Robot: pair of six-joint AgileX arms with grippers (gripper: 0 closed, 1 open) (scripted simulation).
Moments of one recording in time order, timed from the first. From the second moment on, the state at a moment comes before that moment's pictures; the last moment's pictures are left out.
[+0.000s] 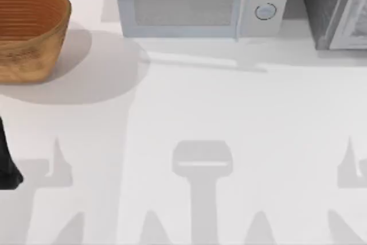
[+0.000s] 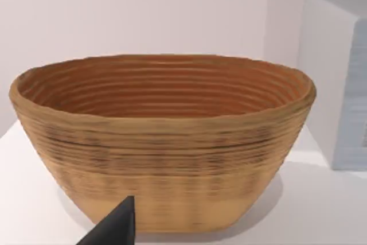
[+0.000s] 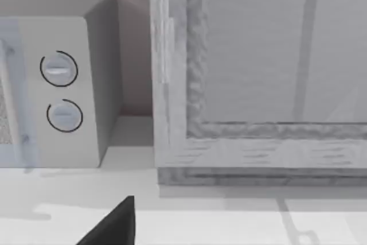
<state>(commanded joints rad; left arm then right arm) 0.00 0.00 0.00 0.00 0.00 0.00 0.00 0.00 0.00 0.00 0.00 0.00</state>
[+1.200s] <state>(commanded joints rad) 0.00 0.00 0.00 0.00 0.00 0.00 0.13 1.00 1.31 -0.32 0.15 0.01</state>
